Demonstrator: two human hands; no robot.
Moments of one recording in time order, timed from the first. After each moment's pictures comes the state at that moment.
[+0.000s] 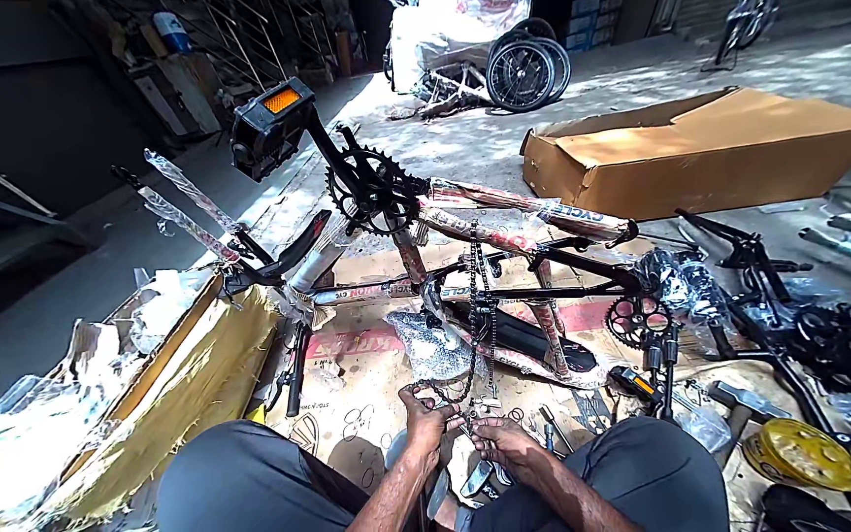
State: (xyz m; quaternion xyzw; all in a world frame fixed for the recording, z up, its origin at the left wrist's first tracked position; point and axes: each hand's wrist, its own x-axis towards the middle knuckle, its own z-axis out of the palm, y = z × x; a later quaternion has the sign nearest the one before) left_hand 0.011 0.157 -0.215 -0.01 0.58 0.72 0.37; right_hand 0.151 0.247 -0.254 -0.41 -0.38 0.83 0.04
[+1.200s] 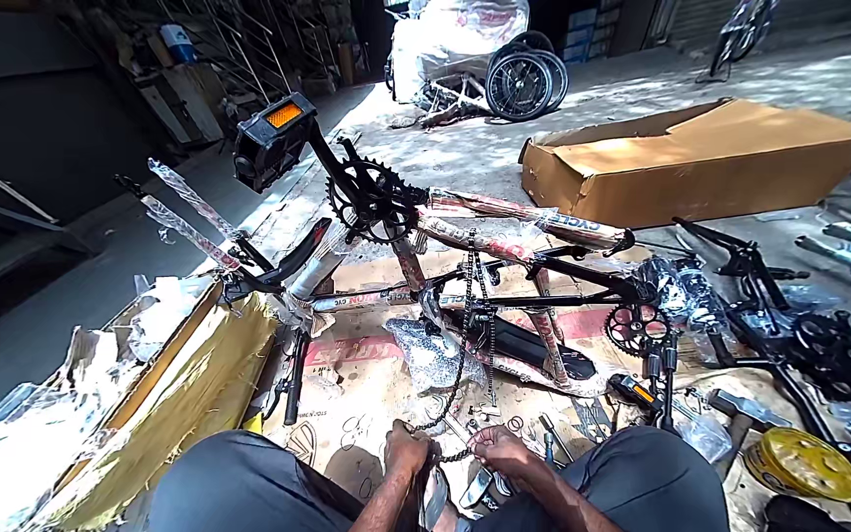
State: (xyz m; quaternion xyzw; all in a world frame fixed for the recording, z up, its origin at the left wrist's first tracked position) left_hand -0.027 0.120 -0.255 0.12 0.91 0.23 0.32; right_hand 0.149 0.258 -0.278 -0.37 -0.64 0.67 -0.06
